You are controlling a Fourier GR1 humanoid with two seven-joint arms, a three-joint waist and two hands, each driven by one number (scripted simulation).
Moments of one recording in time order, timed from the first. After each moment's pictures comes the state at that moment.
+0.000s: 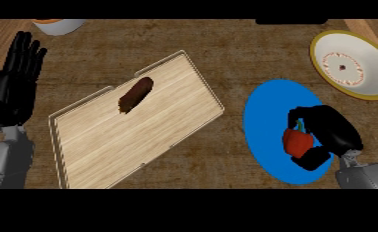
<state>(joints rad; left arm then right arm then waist) -0.26 0.31 0.22 -1.49 0.15 0.04 0.00 -0.11 -0.44 0.16 -1.49 0.96 0.28 -0.01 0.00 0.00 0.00</state>
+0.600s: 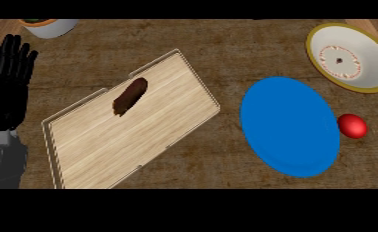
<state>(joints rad) -0.23 0.32 0.24 -1.50 0.16 0.04 -0.02 -0.08 -0.91 -0.32 -1.08 0.78 0.23 -0.32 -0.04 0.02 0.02</state>
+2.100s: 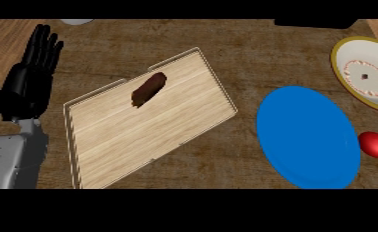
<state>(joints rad) -0.31 0.28 0.17 -1.49 0.14 0.03 -0.01 -0.48 -1.29 -0.50 -0.50 0.45 0.46 -0.77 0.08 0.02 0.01</state>
